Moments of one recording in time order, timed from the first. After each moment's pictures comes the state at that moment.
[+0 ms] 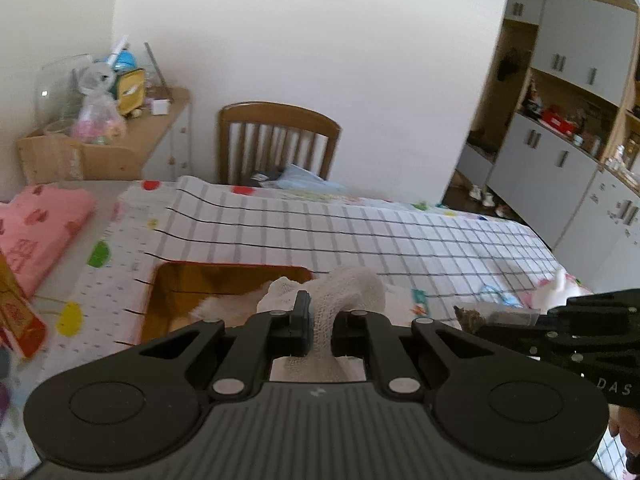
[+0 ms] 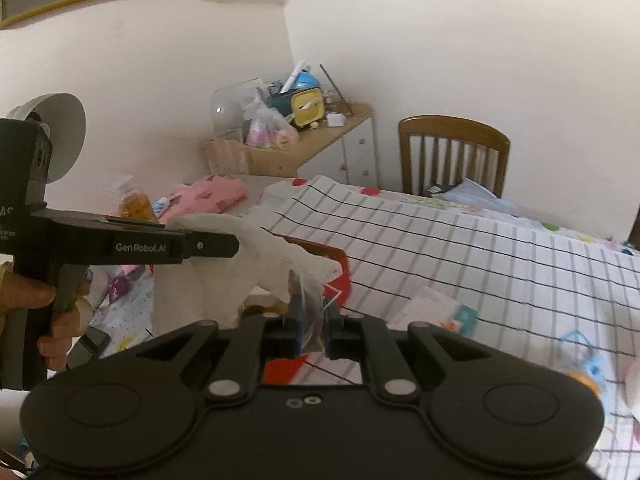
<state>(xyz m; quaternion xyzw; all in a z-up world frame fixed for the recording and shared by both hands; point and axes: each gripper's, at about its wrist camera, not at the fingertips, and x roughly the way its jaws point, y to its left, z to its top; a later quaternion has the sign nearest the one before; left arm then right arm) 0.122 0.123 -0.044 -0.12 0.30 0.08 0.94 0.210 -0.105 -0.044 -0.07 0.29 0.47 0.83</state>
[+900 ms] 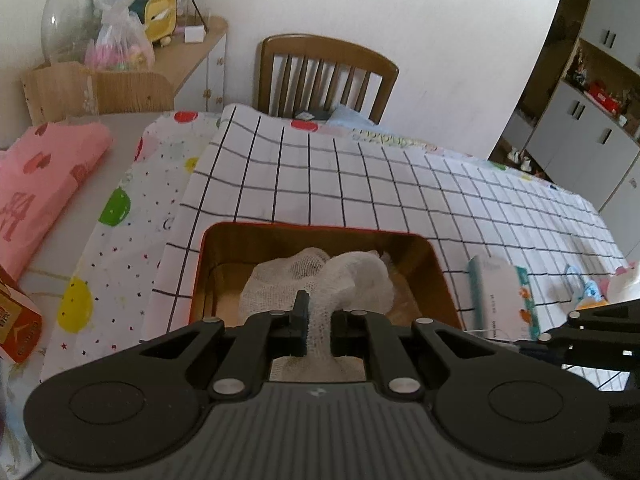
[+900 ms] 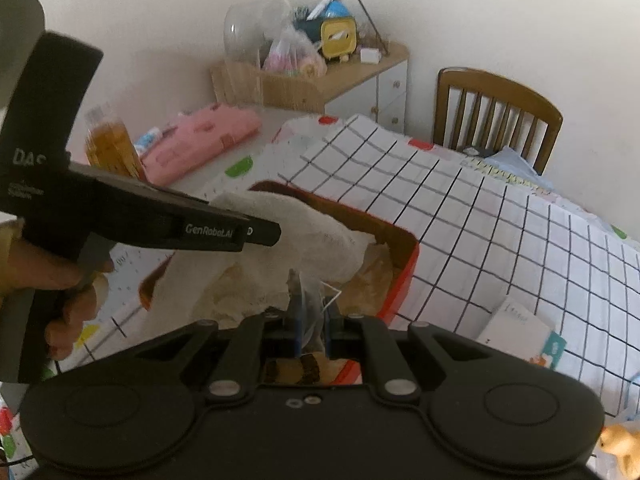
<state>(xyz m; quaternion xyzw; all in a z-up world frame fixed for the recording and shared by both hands) 0.186 0.205 -0.122 -0.14 0.39 0.10 0.90 0.231 0.029 -0.103 -0.16 0.36 0.46 0.80</state>
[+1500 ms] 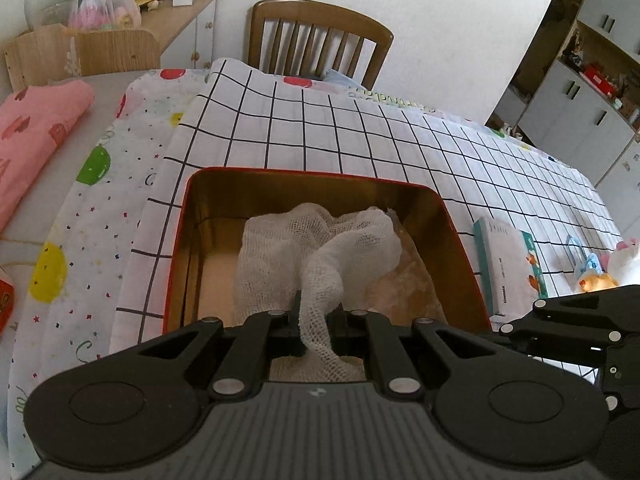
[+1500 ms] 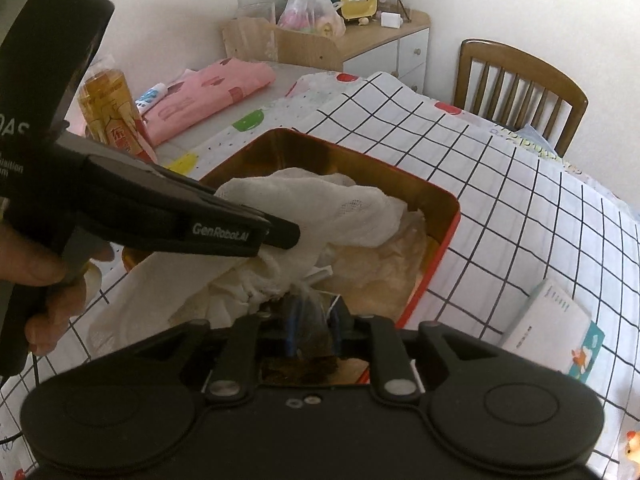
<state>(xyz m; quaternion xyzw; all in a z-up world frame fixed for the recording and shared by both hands) 0.187 0.207 -0.149 -0.16 0.43 0.08 0.89 0.232 0.051 -0.136 -0.19 0.38 0.47 0.77</state>
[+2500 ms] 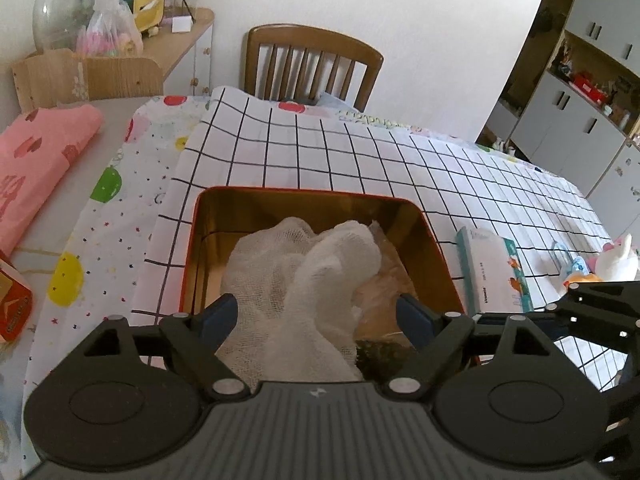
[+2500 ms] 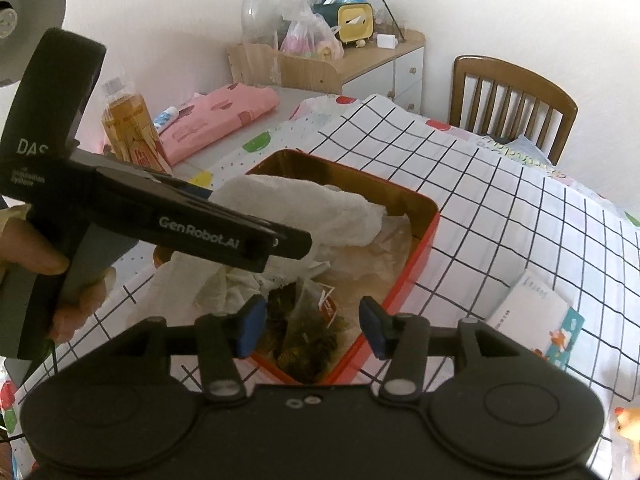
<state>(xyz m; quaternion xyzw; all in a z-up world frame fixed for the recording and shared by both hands) 0.163 0.198 -0.128 -0.14 0.40 0.08 0.90 0.215 0.016 -0.112 -0.16 0.36 0.48 0.78</state>
